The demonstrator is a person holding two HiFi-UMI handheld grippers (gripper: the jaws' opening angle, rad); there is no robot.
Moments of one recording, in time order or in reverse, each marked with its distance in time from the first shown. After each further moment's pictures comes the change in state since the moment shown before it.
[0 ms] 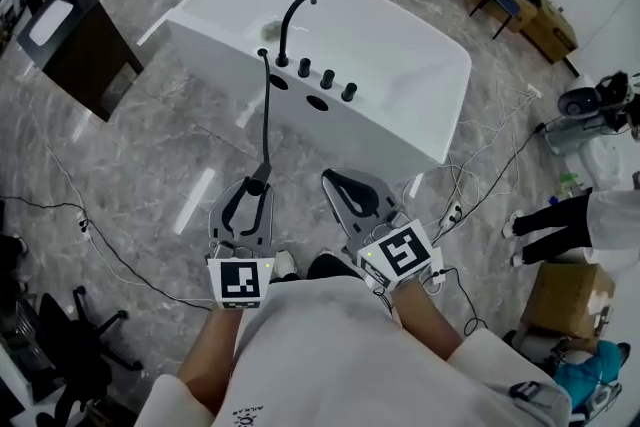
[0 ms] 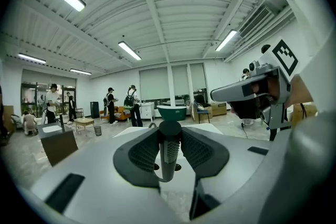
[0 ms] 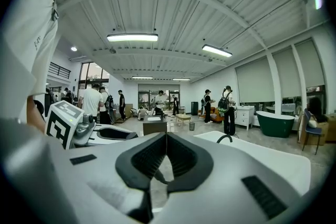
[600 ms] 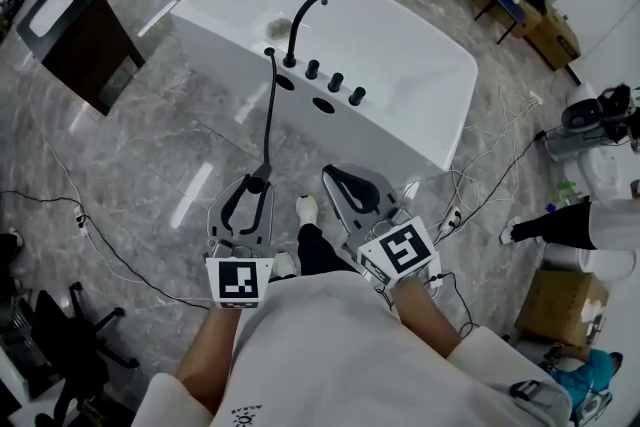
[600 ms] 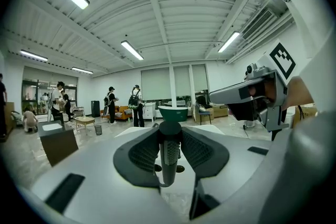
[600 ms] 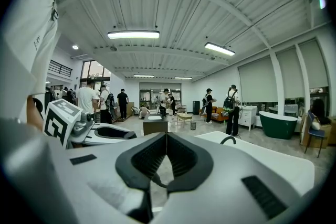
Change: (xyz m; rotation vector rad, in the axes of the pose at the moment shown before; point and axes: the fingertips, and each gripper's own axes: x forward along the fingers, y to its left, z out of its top) left arm 0.015 0.027 -0.001 -0.023 -0.012 0.005; right arm 0.037 -0.007 0.002 -0.014 0.014 0.016
